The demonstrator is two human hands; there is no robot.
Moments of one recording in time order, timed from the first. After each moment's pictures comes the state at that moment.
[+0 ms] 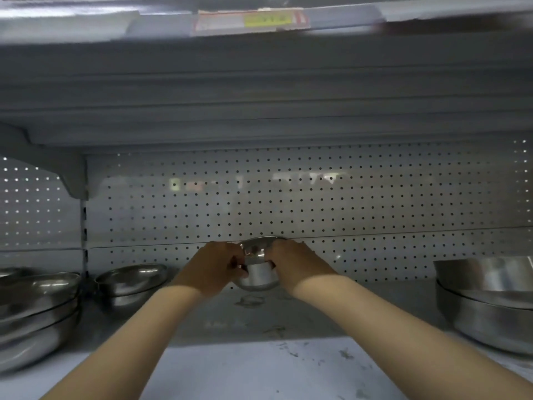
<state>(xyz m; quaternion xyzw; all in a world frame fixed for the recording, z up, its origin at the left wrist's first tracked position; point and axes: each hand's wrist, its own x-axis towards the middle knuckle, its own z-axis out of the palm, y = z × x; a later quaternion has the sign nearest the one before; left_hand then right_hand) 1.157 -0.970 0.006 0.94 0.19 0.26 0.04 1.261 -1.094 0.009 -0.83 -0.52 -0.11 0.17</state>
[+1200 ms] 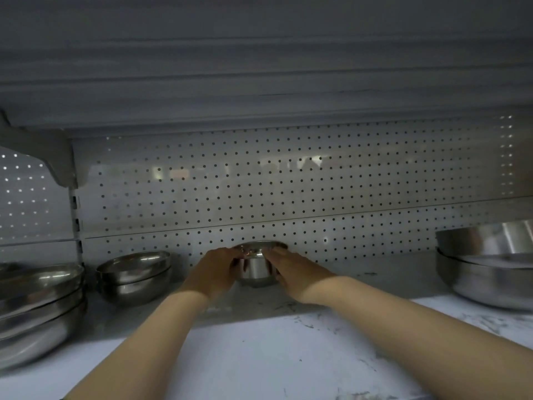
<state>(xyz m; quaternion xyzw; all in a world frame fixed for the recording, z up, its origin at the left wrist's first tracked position) 1.161 -0.936 -0.038 0.94 0.19 0.26 0.09 1.270 -1.075 -0.041 -0.81 -0.56 -0.07 0.15</state>
